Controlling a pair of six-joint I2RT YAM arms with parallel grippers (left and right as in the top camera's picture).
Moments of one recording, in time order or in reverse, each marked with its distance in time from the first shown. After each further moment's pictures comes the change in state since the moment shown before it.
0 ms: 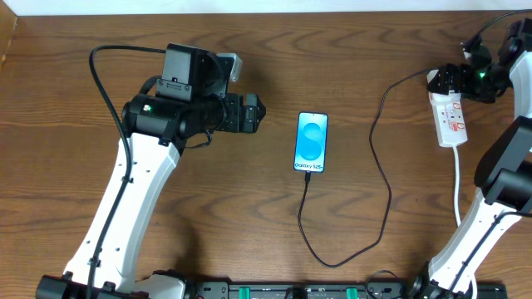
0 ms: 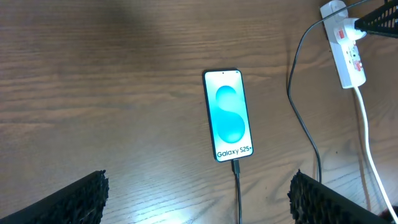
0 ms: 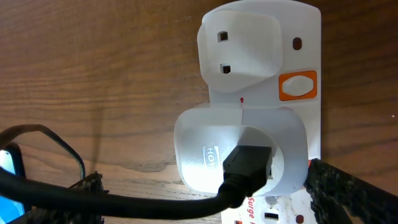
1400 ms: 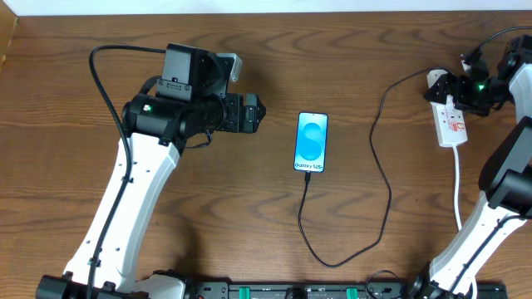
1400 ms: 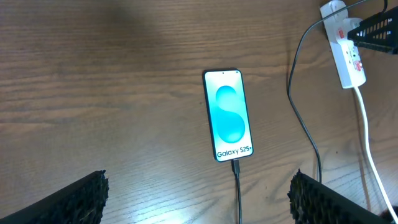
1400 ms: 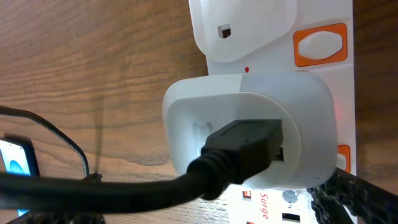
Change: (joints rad) left arm 0.000 0.000 0.000 0.000 0.000 0.000; right arm -0.026 -0.030 -0.158 0.079 -0.090 0.034
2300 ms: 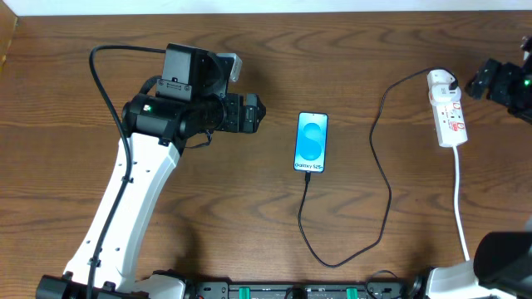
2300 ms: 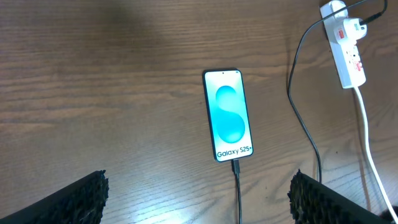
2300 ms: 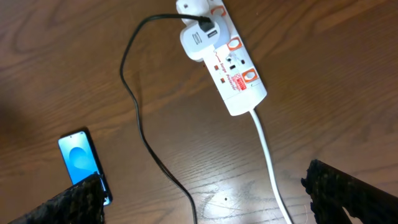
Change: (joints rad) left arm 0.000 0.000 0.000 0.000 0.000 0.000; right arm 0.031 -0.592 0.000 -0.312 0.311 0.324
